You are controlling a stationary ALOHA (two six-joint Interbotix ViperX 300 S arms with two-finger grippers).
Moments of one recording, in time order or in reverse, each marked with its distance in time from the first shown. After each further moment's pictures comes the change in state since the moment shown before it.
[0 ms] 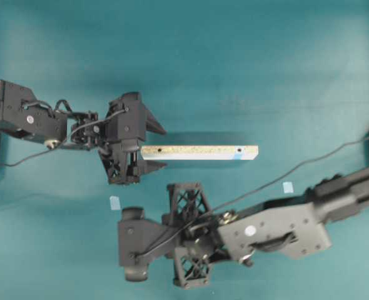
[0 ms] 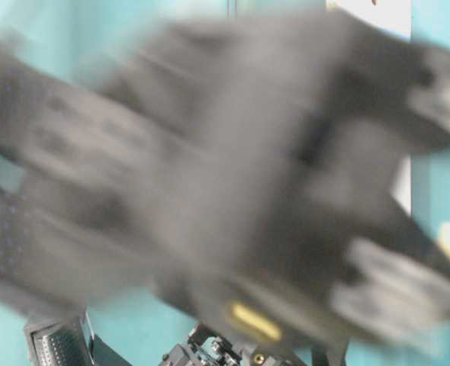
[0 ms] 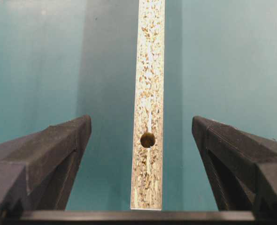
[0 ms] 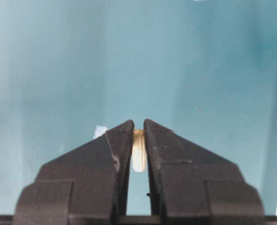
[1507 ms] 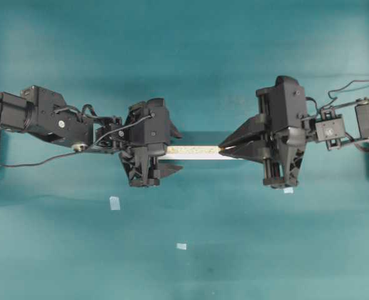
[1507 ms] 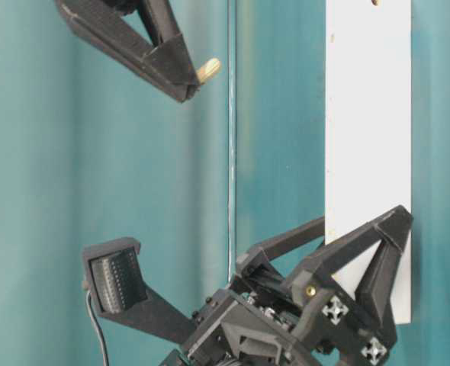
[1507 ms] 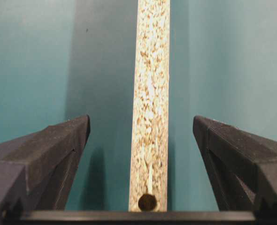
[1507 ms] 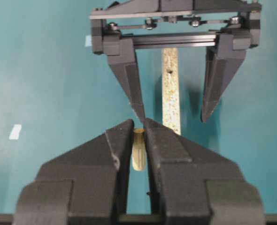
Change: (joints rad) left arm 0.000 0.153 -0.121 0.000 0.000 0.002; right arm -0.353 -0.588 0.882 -0.097 -0.963 0.011
